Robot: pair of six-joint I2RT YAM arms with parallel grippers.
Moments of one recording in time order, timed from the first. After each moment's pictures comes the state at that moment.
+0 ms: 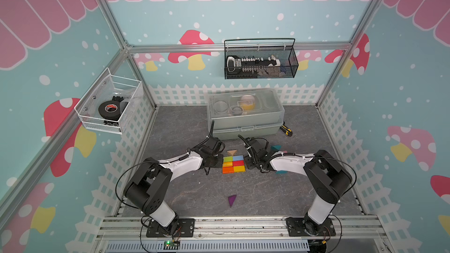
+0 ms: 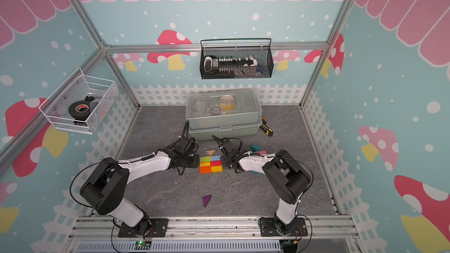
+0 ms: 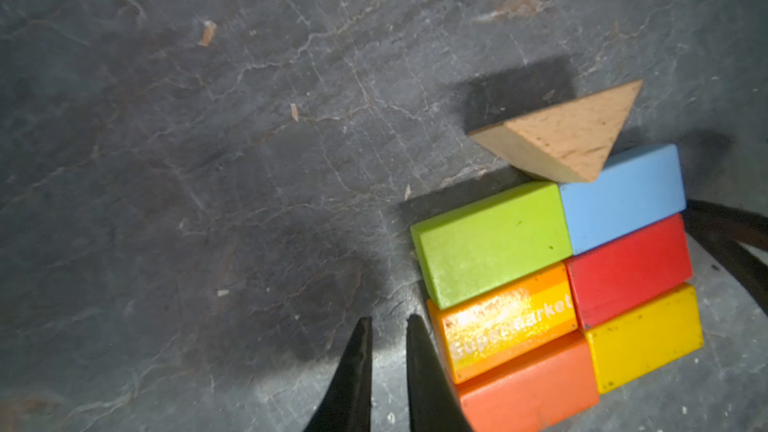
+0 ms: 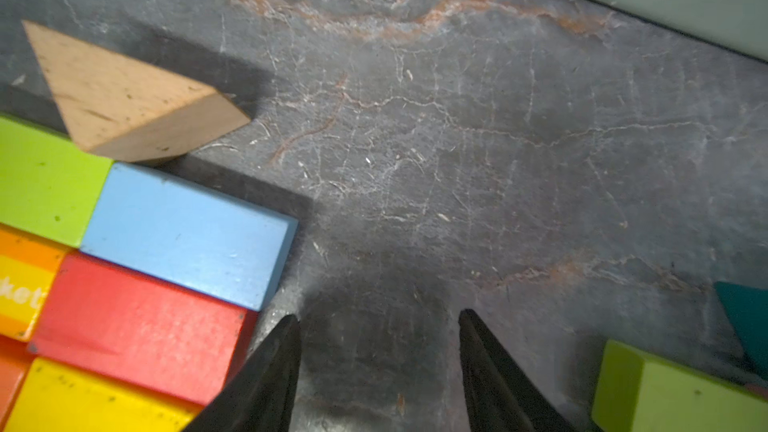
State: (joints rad) left arm -0.56 1.61 0.86 -0.35 0.00 -0.41; right arm 0.72 1.75 0.92 -0.19 0.20 0.21
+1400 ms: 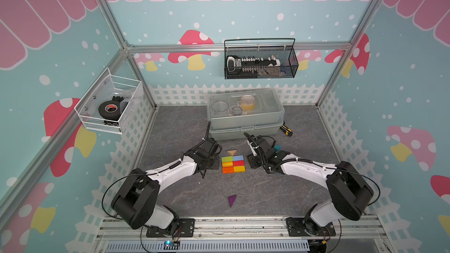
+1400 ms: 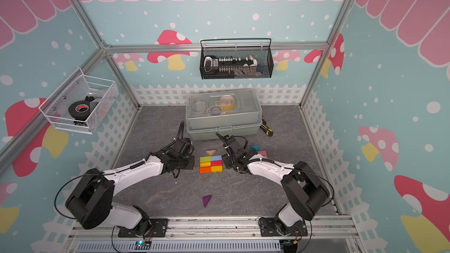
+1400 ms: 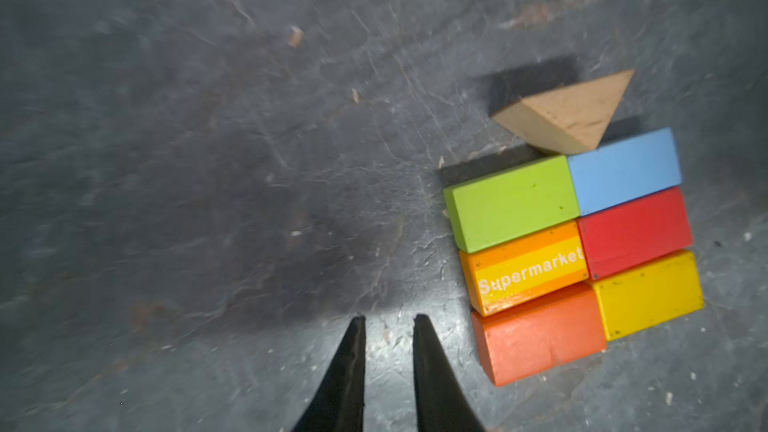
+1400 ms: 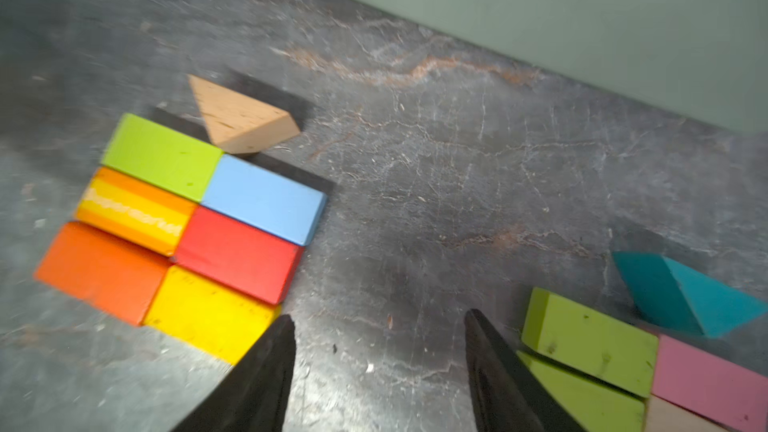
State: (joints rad) left arm -0.55 1.40 0.79 -0.43 -0.11 -0.42; right arm 0.72 1.48 0.85 -0.25 0.13 0.14
